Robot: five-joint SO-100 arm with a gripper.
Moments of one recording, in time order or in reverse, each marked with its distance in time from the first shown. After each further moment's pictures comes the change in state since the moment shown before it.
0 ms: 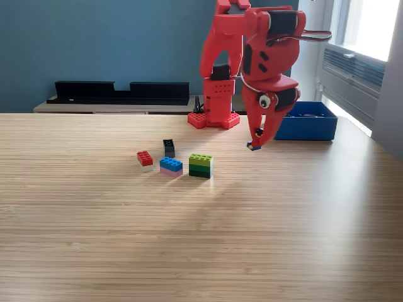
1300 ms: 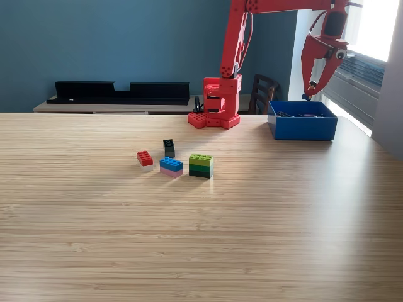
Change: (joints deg) arm -53.6 21.4 18.8 1.9 8.6
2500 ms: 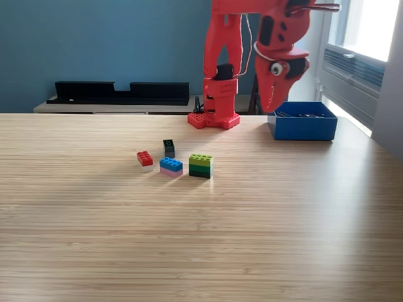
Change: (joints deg) arm 54.1 0.4 -0.7 0.0 0.2
